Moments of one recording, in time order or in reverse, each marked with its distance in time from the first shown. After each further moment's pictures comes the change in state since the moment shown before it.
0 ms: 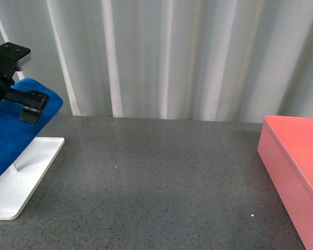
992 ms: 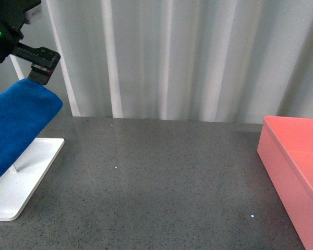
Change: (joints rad) left arm -0.066 -0.093 0.107 -0.072 -0.035 0.034; right arm 0.000 0.000 0.000 0.000 0.000 0.000
